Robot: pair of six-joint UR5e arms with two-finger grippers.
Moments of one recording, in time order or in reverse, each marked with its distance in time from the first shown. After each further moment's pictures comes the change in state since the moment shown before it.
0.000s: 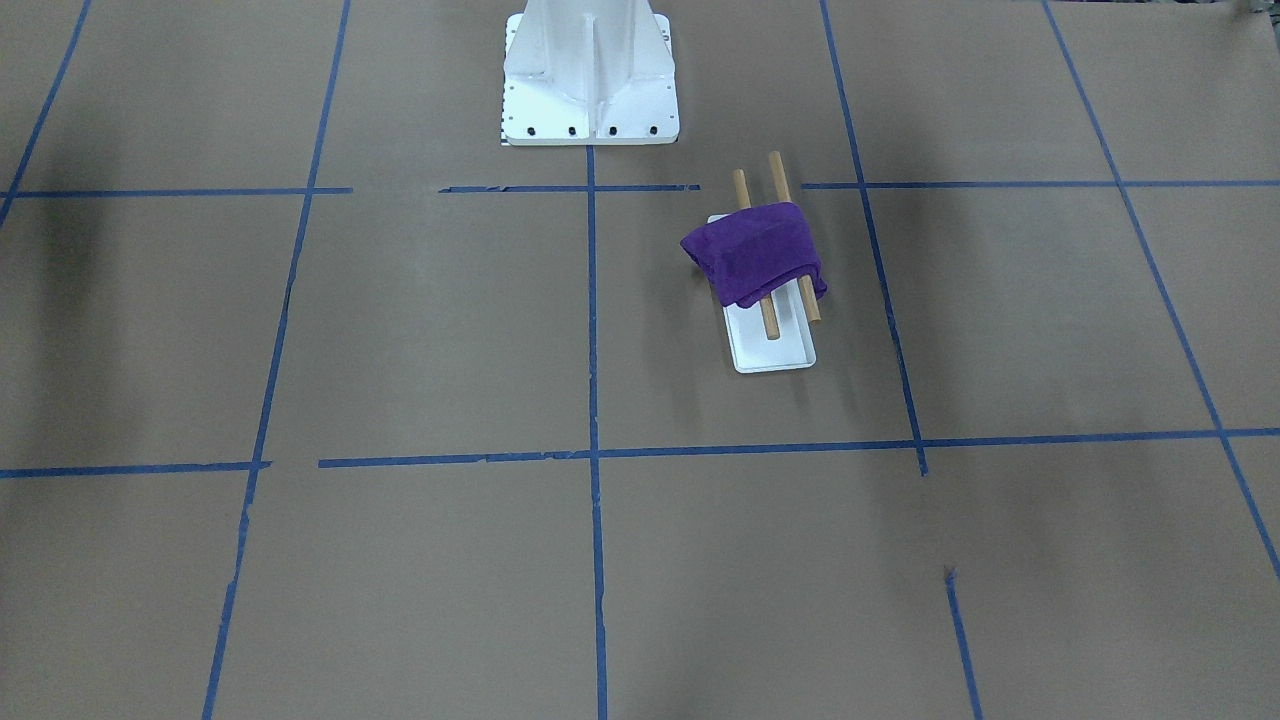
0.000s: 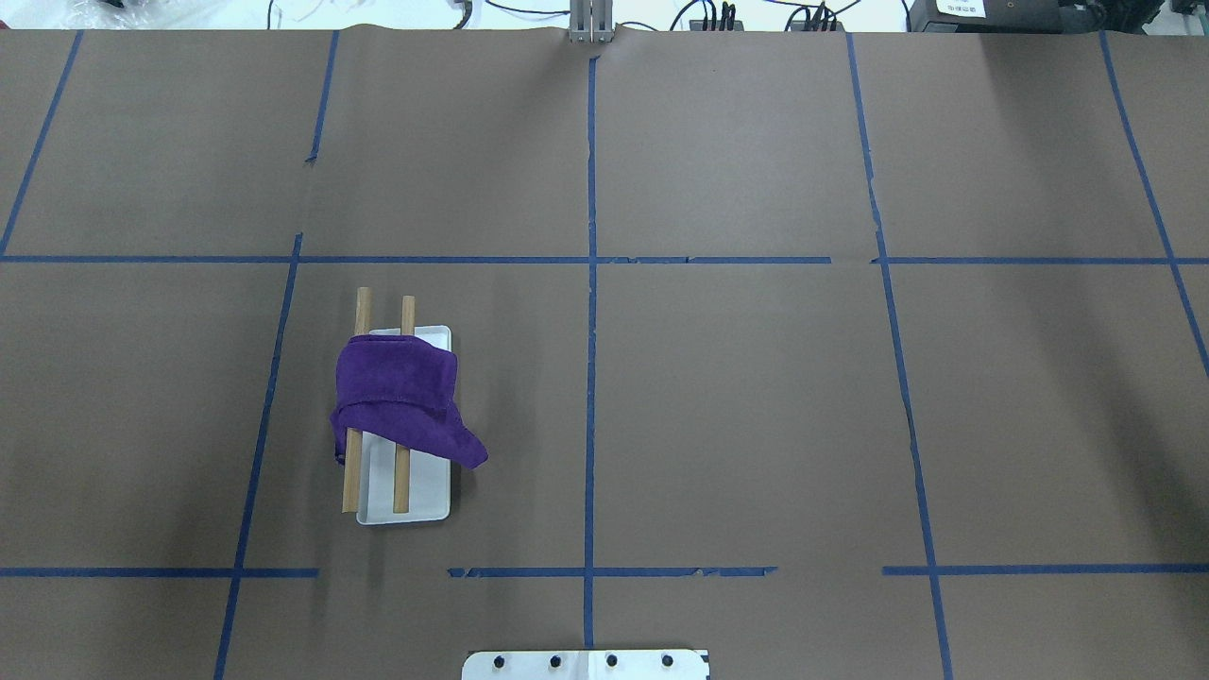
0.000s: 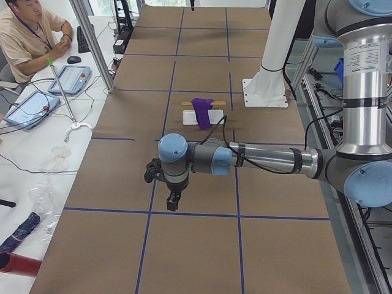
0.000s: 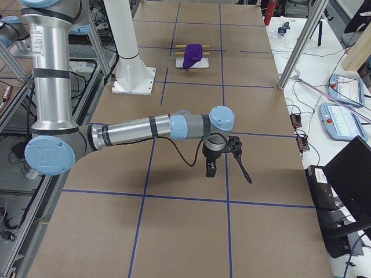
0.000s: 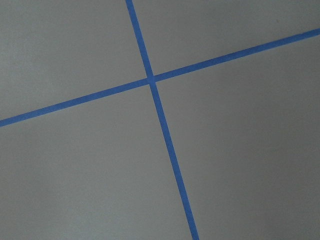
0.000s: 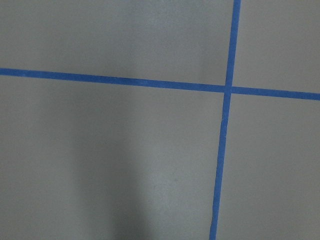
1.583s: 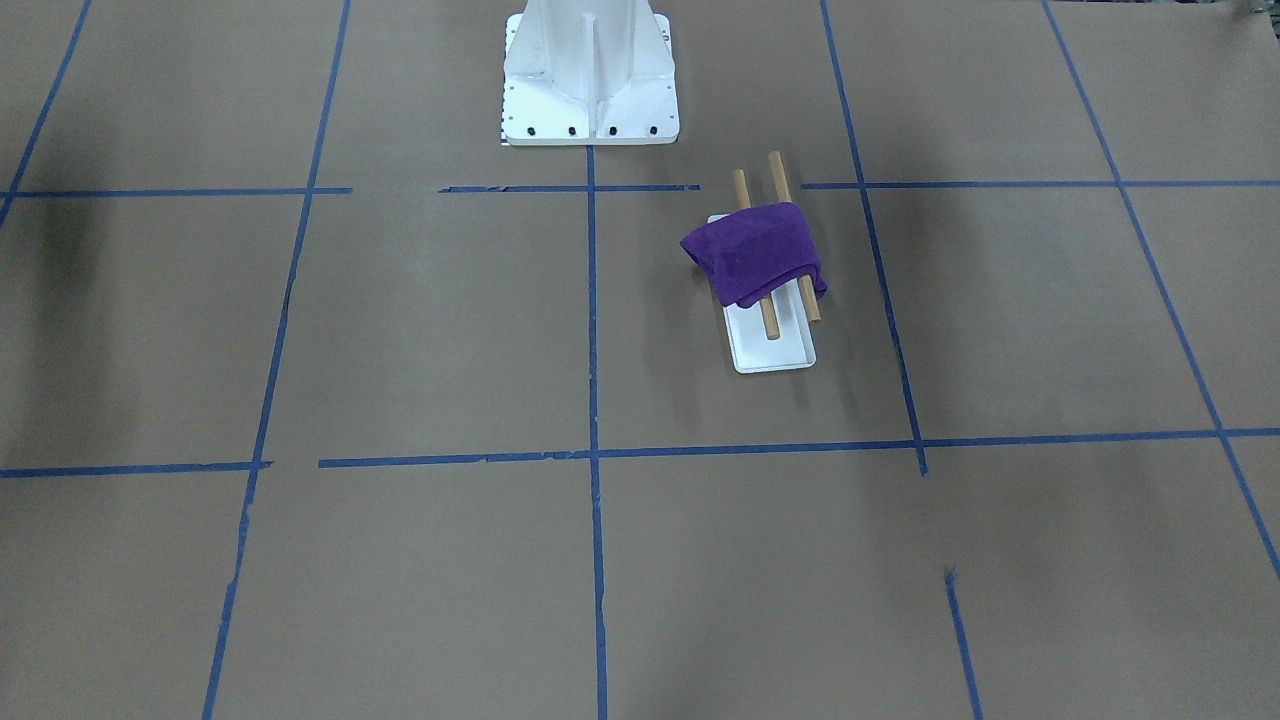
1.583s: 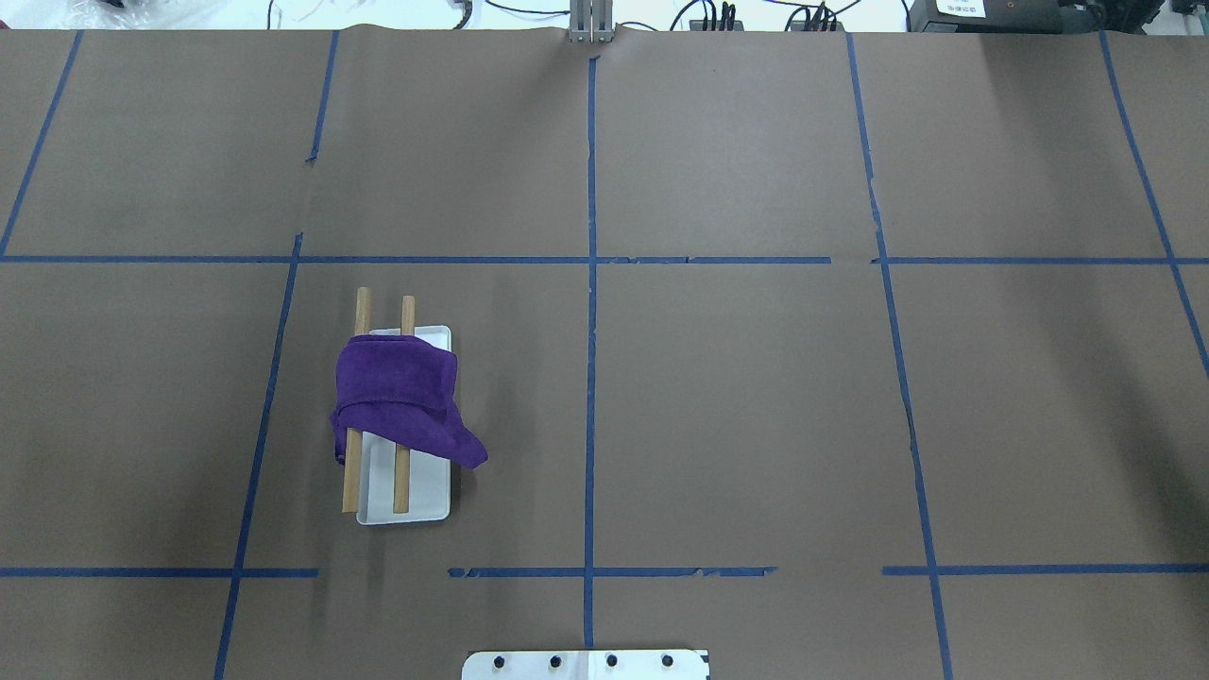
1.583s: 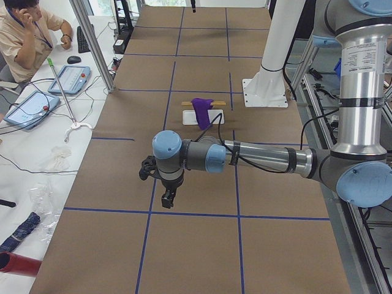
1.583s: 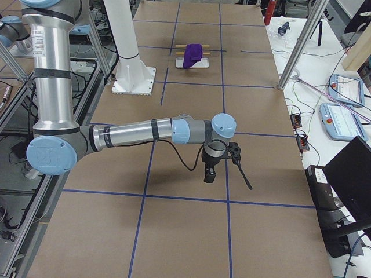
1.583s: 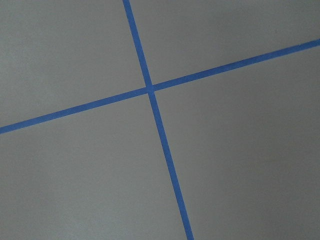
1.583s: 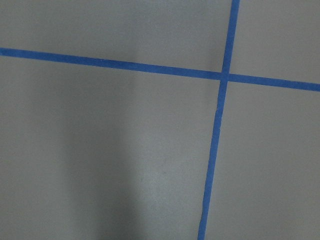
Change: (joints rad) left arm 0.001 -0.039 0.017 0.010 -0.002 -0.009; right arm -0.010 0.004 -0.058 0.006 -0.006 -0.047
